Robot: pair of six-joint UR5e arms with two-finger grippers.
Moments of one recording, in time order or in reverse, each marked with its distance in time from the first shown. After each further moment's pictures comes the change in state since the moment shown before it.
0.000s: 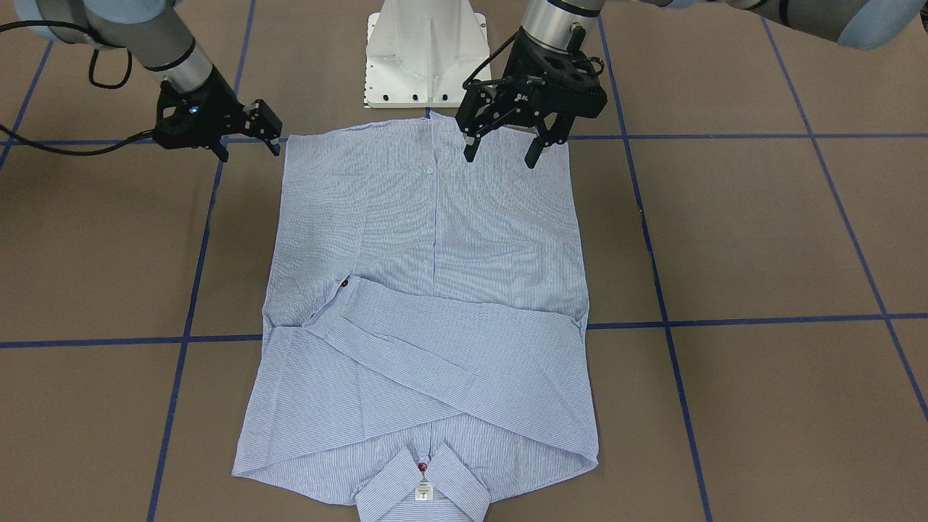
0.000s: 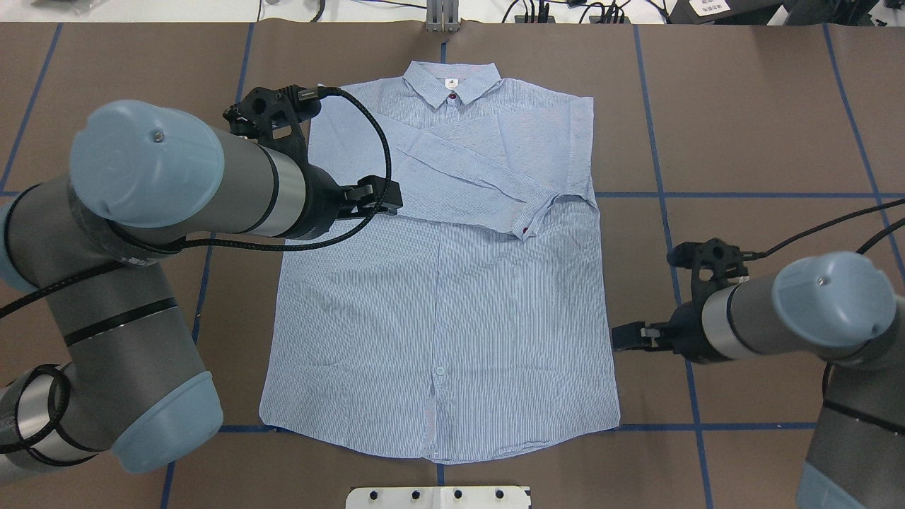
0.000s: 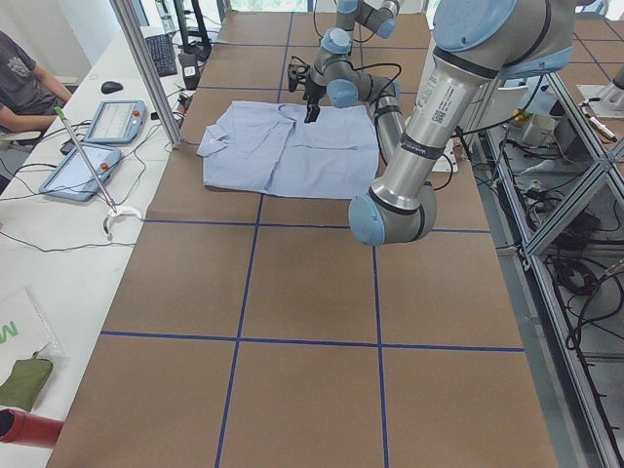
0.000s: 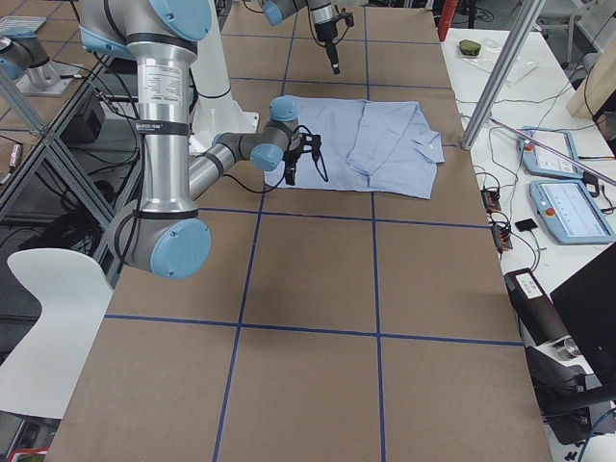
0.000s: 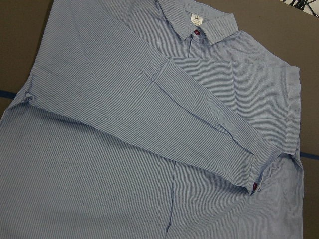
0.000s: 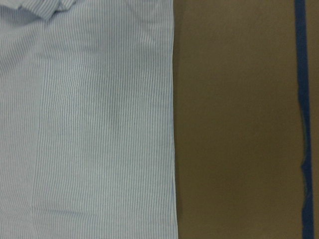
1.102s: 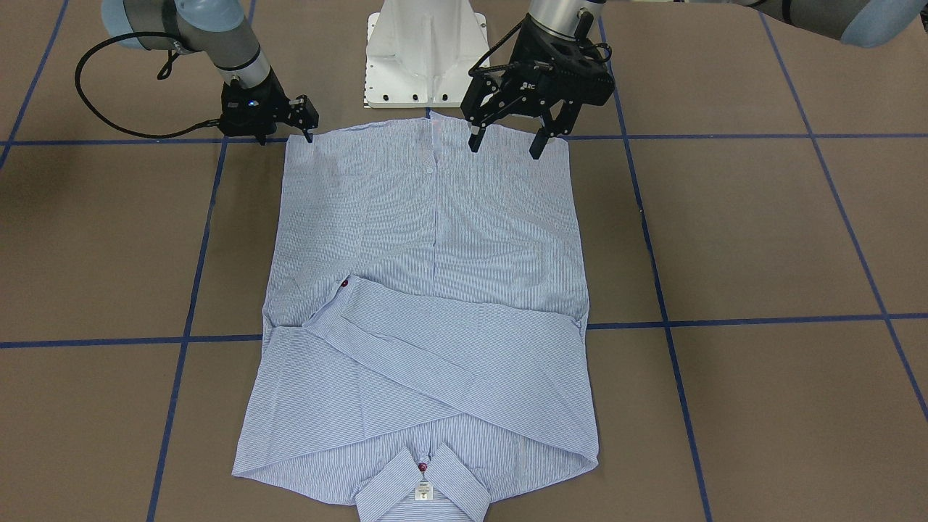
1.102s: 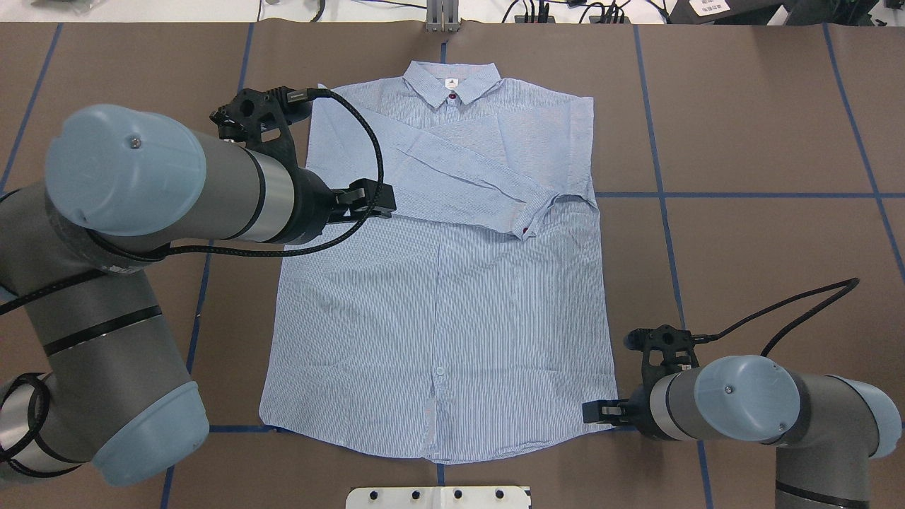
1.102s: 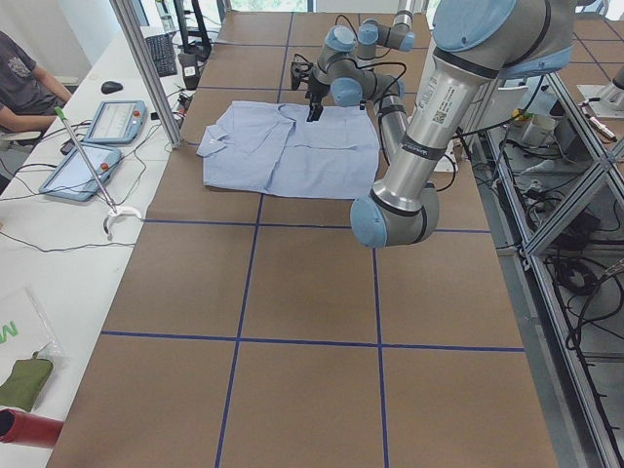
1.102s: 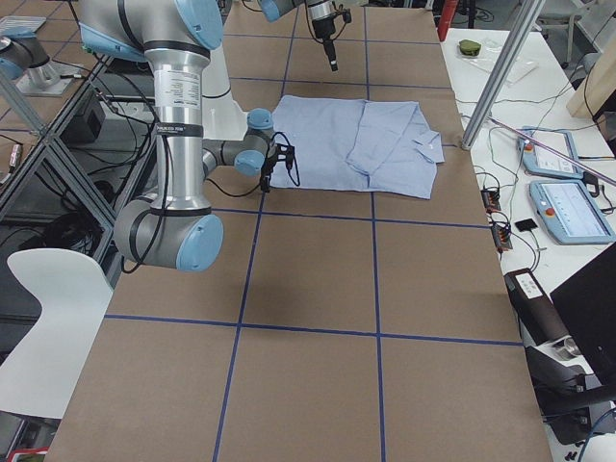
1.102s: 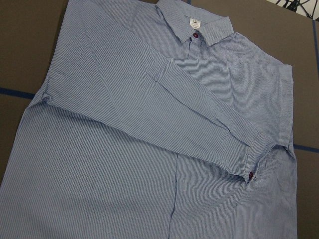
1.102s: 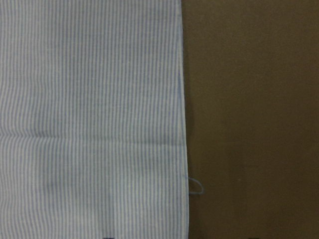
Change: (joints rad) left arm 0.004 0.012 -0.026 0.009 0.007 0.000; right arm -0.195 0.017 -0.085 0.002 -0.101 0.111
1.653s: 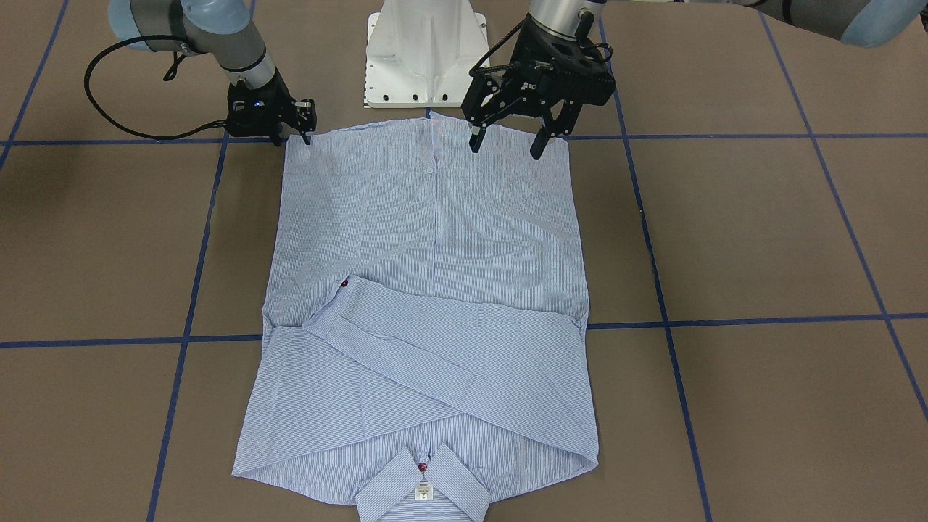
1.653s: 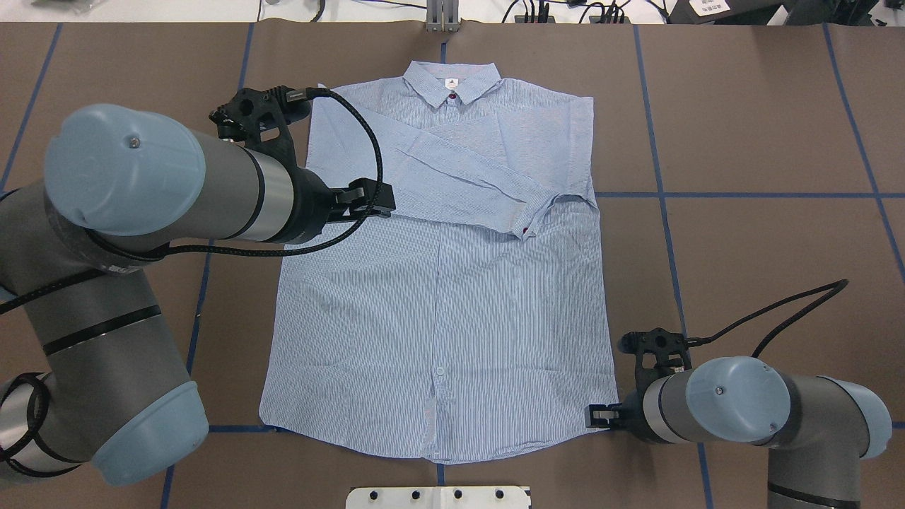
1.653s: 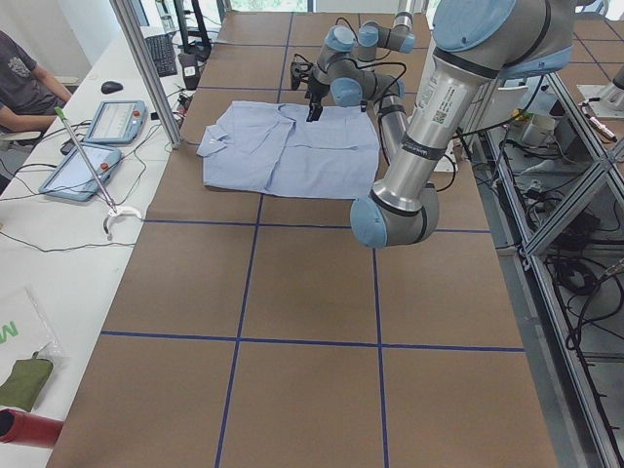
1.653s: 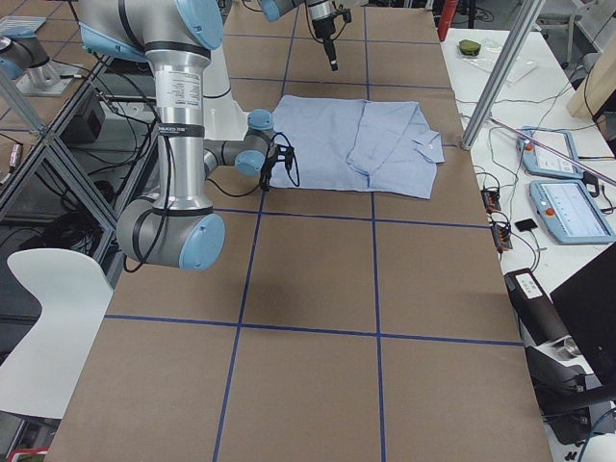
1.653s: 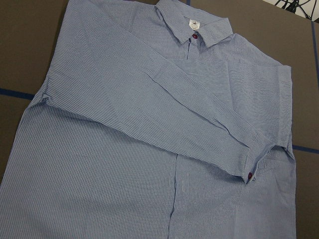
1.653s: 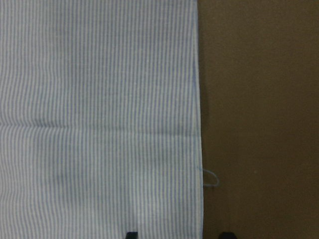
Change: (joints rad) left arm -0.001 0.001 0.001 0.000 0.002 0.000; right arm -0.008 0.020 -0.008 -0.010 0.012 0.000
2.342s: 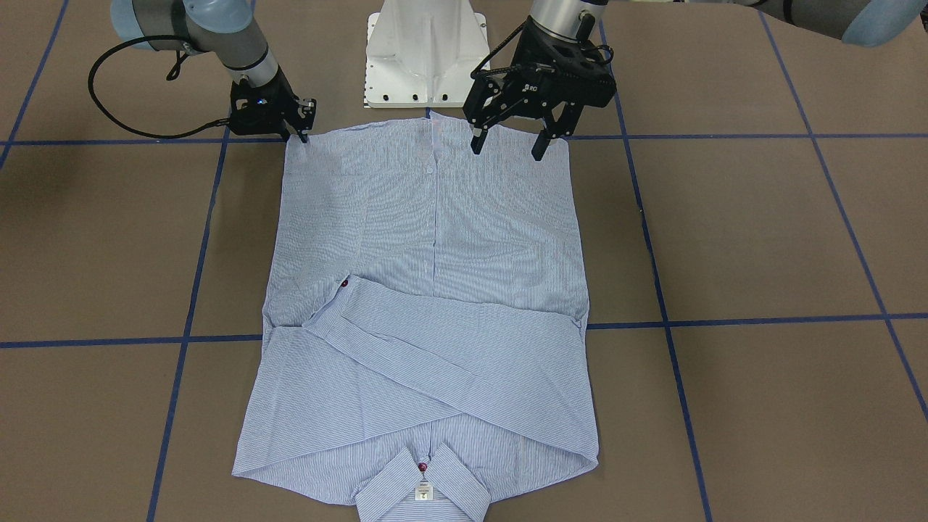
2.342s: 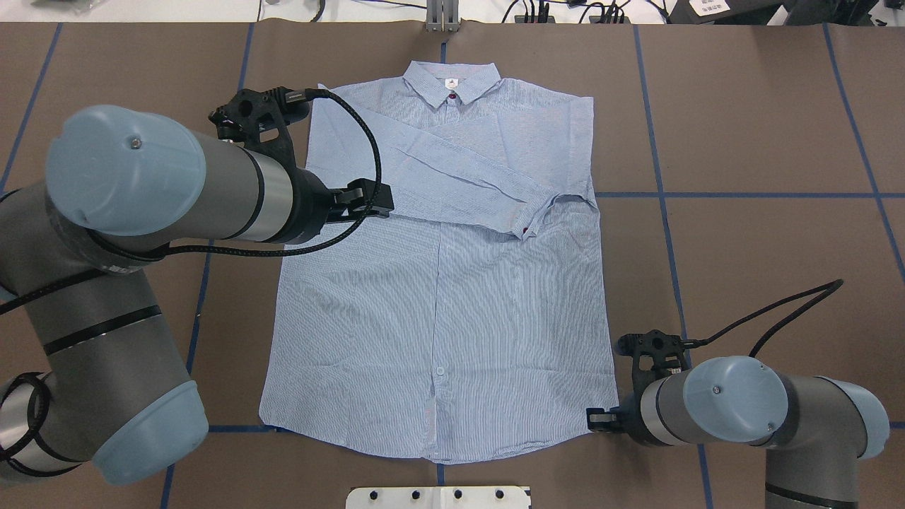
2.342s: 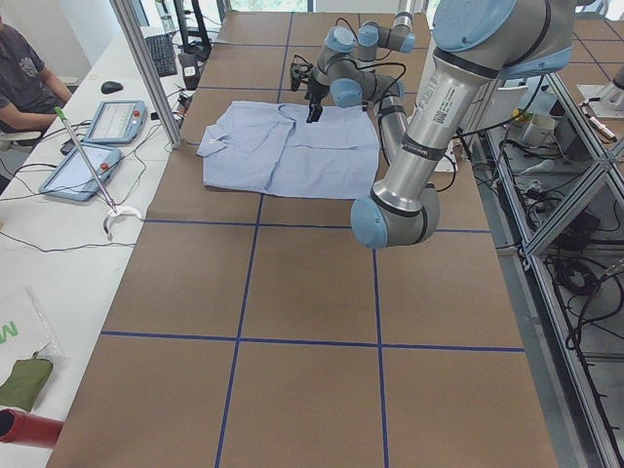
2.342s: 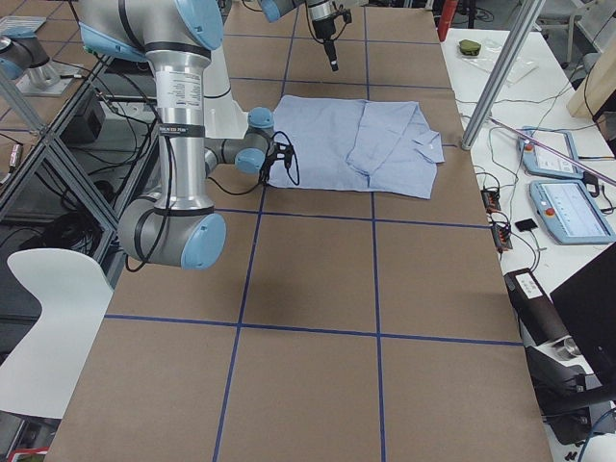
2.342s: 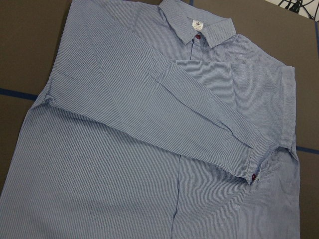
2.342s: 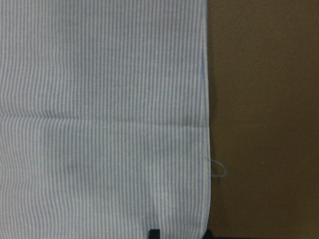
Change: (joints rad) left arm 0.000 0.003 0.000 0.000 0.001 0.000; right arm 0.004 0.003 0.008 -0.003 0.024 0.000
